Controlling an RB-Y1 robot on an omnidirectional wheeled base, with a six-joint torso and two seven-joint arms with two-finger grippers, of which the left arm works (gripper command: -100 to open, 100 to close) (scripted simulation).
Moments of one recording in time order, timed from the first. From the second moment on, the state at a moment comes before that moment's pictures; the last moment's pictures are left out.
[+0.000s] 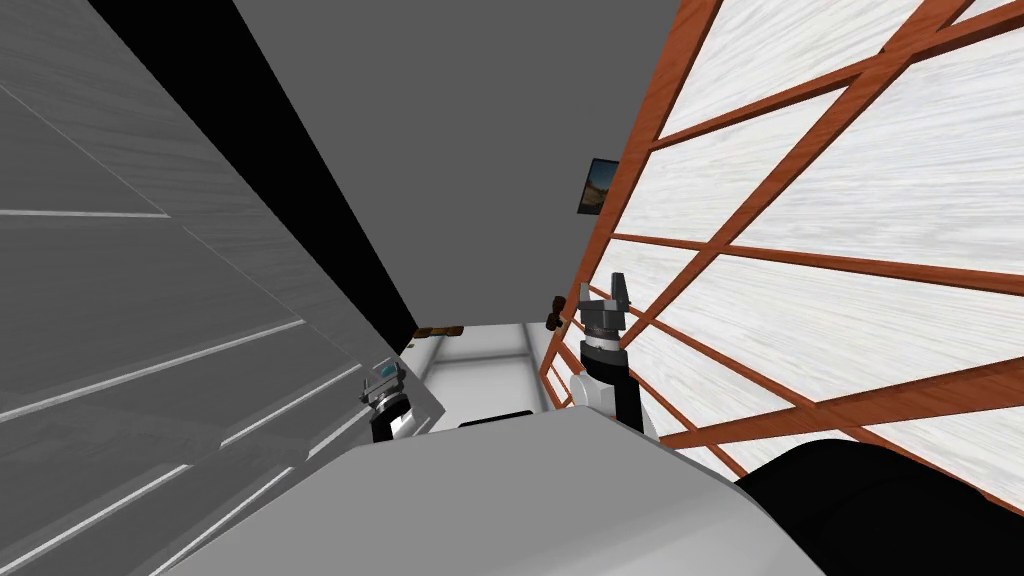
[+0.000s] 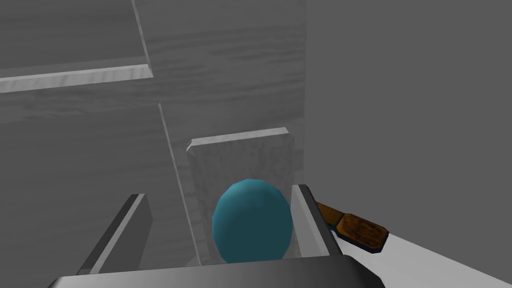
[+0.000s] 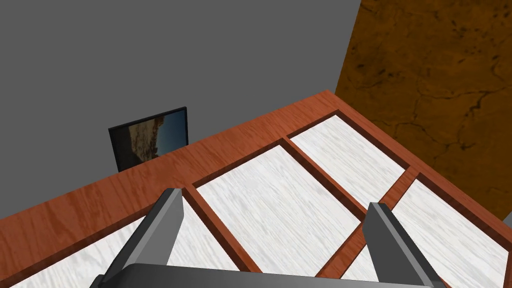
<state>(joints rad) -0.14 0.03 0.54 -0.63 0.34 -0.89 1.26</state>
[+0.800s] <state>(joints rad) -0.13 0.00 0.62 -0.67 0.45 -0.90 1.19</state>
